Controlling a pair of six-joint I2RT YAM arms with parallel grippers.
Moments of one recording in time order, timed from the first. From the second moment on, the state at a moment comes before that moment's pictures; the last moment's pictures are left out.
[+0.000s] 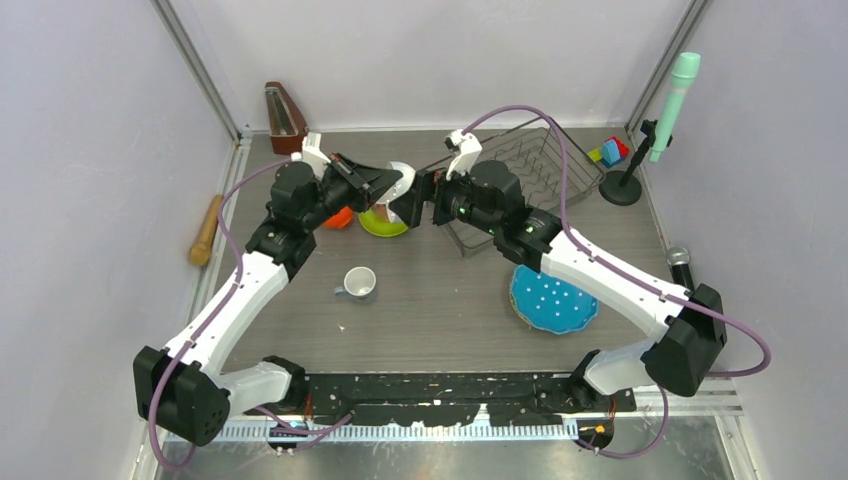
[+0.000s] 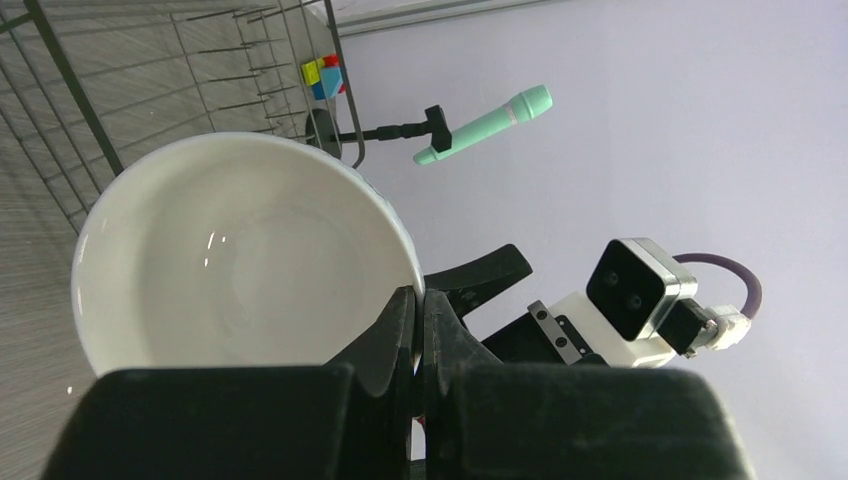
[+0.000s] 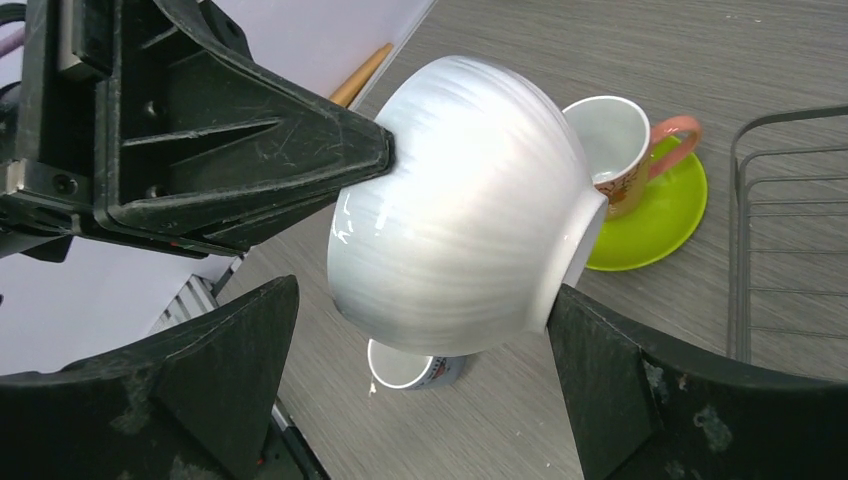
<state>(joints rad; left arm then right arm) -0.39 1.14 1.00 0.06 0.32 -1.31 0.79 1.38 1.21 -0.03 -0.06 0.49</state>
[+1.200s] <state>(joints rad) -0.39 1.25 0.99 0.11 0.32 -1.20 0.80 1.44 1.30 -0.24 0.19 0.37</state>
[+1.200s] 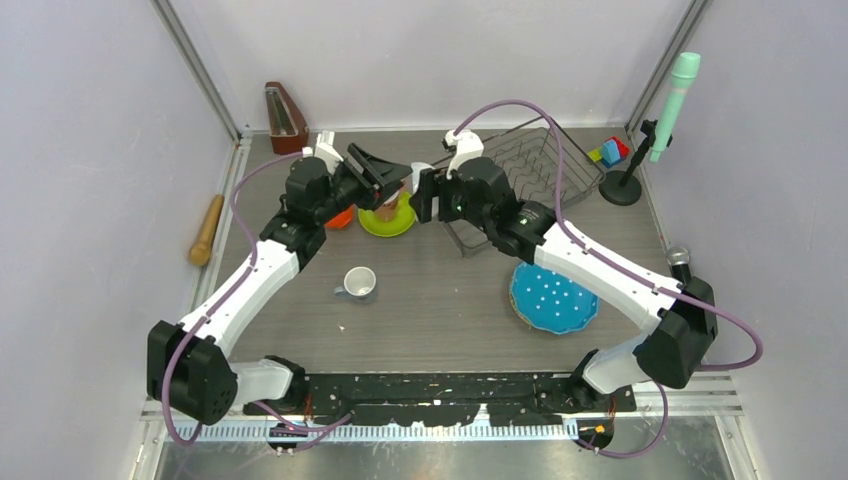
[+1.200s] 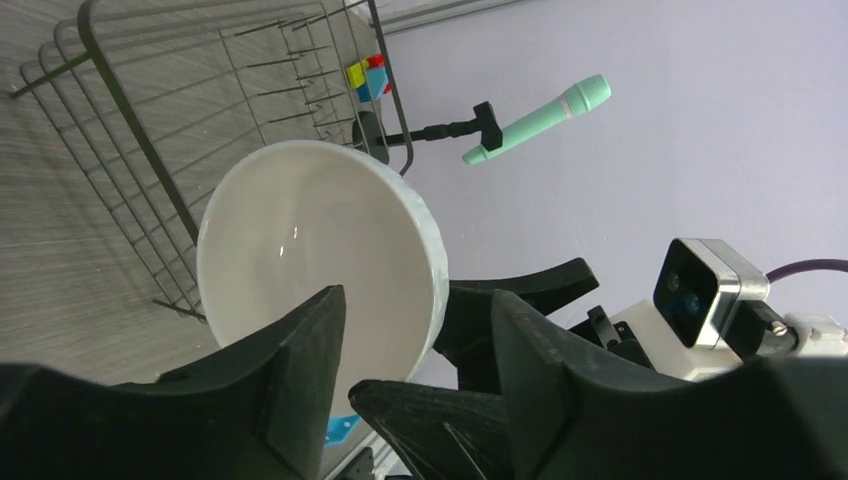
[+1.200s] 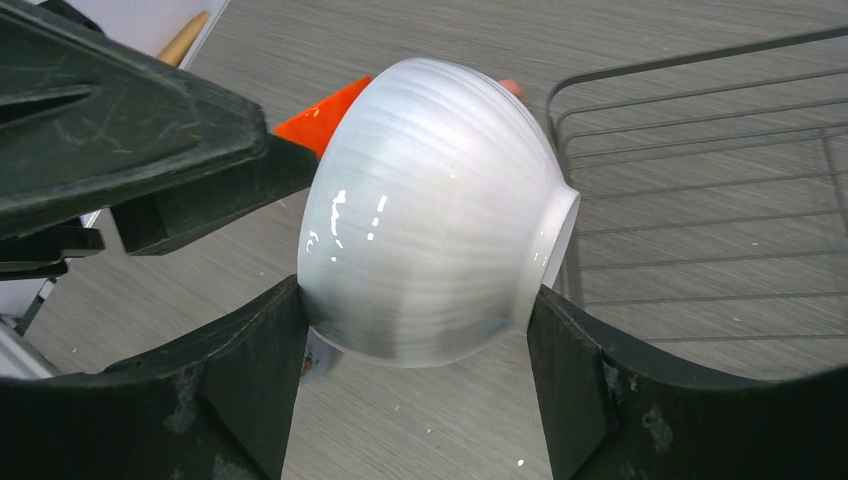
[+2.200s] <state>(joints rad) -0.29 0.99 1.10 -0.54 0.09 -0.63 0.63 1.91 1.93 -0.84 0.51 0.12</state>
